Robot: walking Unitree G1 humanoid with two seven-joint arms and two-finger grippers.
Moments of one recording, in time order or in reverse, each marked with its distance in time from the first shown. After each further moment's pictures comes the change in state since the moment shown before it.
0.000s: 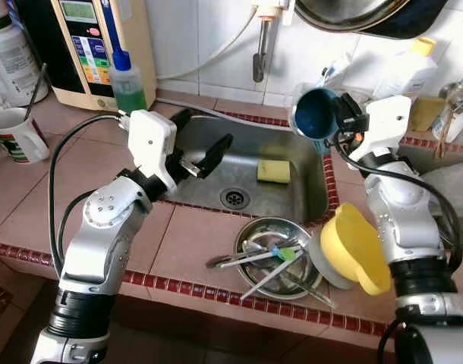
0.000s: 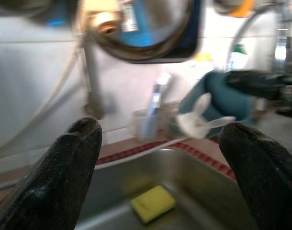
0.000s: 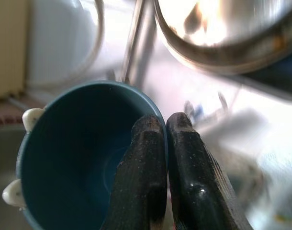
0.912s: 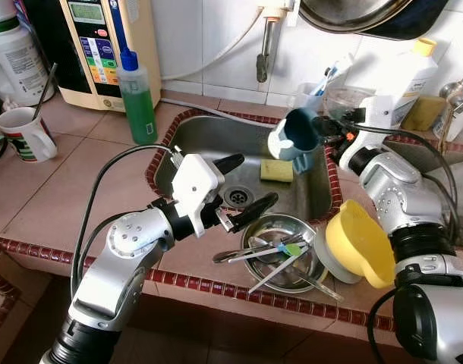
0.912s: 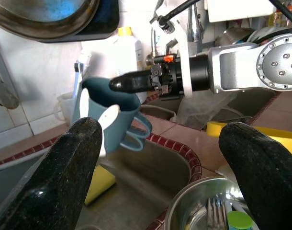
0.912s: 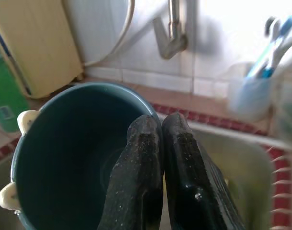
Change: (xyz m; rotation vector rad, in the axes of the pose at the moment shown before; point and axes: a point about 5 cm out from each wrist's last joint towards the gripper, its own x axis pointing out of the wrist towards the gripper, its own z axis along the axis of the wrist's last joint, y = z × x) left arm -0.007 -0.049 -0.015 -0.005 0.081 -0.257; right arm 0.021 0.012 -0.017 0.414 0.221 0.189
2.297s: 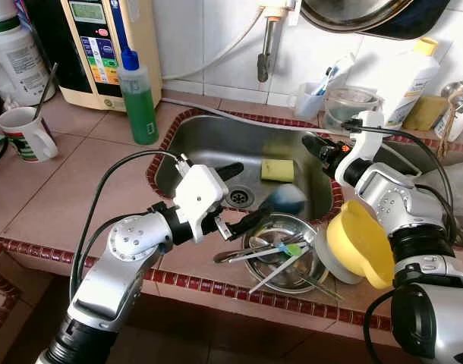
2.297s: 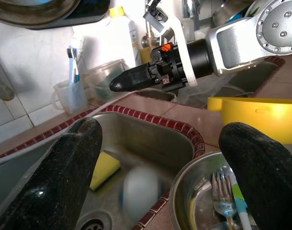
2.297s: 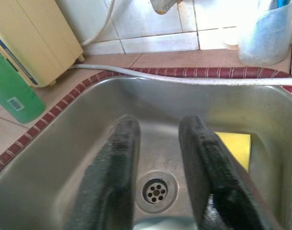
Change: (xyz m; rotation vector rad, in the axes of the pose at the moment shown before) left arm -0.003 0.000 -0.011 0.069 0.067 -0.029; right arm -0.004 -0.005 -0.016 0.176 0.105 -0.020
